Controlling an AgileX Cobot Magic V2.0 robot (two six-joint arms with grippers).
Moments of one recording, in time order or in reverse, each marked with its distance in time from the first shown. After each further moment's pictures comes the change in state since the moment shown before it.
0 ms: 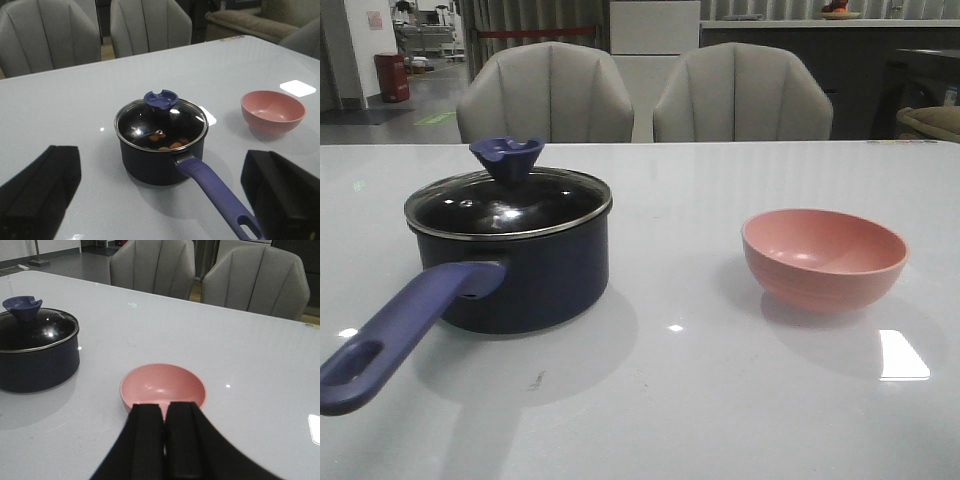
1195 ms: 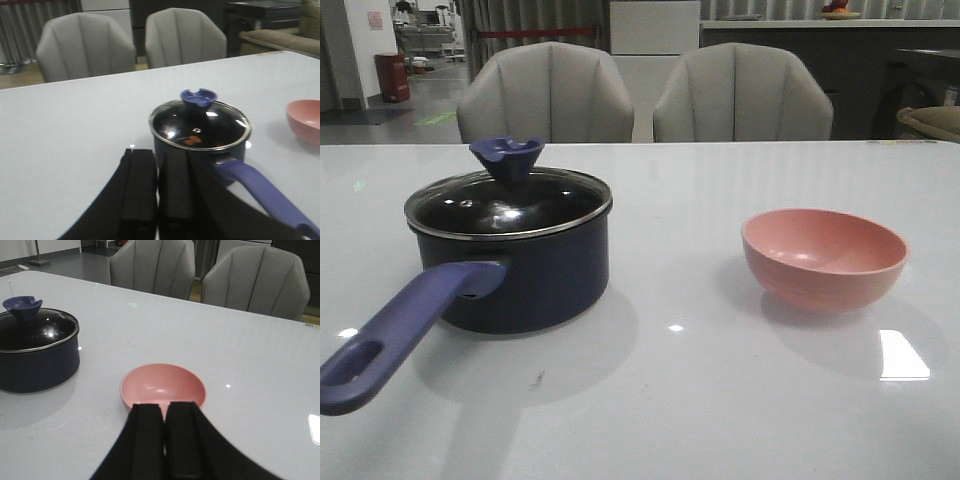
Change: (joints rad) left arm 0.149 -0.099 0.250 0.017 -0.237 0.000; right arm 0.000 0.000 0.000 0.000 0.000 0.000
